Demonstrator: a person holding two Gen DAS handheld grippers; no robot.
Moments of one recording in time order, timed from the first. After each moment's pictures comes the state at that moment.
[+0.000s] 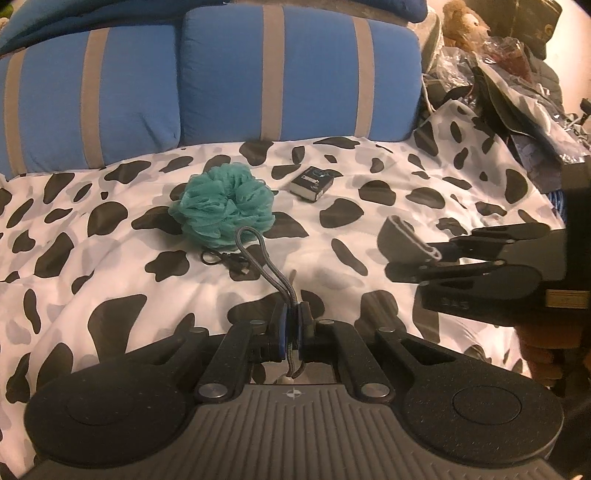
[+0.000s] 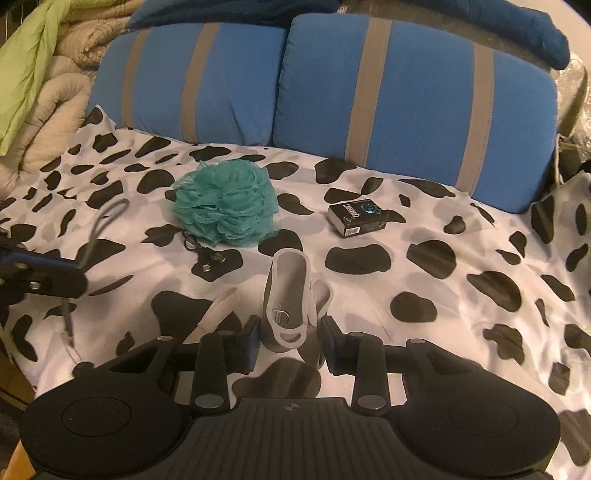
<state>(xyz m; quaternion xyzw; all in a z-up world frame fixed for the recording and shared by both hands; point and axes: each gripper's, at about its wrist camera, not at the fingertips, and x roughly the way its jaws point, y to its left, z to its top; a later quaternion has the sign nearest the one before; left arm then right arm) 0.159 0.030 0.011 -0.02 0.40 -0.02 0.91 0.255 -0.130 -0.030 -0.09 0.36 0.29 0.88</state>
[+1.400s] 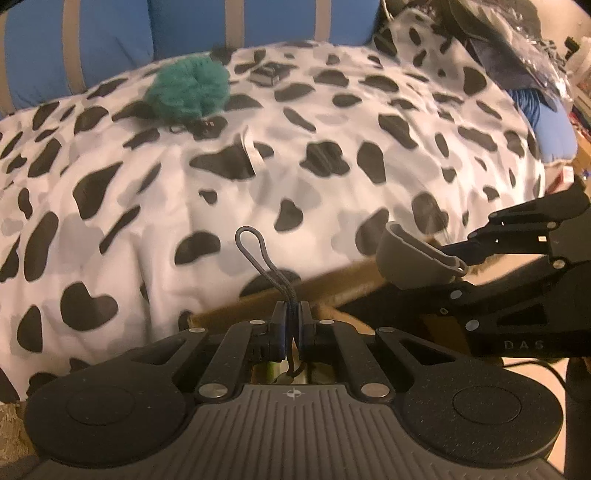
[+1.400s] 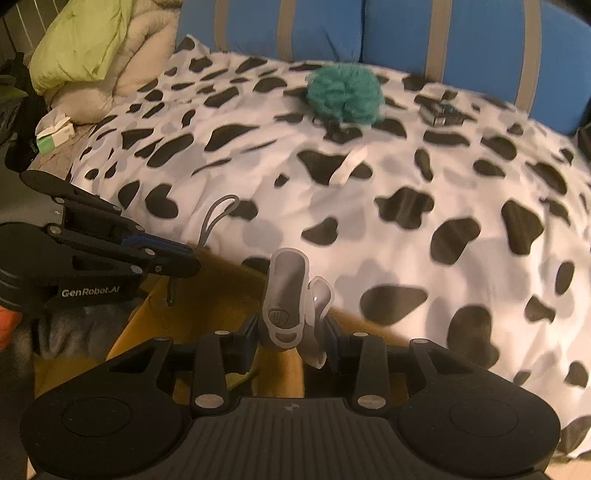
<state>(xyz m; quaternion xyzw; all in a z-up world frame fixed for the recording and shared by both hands) 0.054 -0.009 -0.020 0.00 0.51 -0.06 0.86 0.092 -0.157 -0.023 -0.09 0.47 0.38 0.79</state>
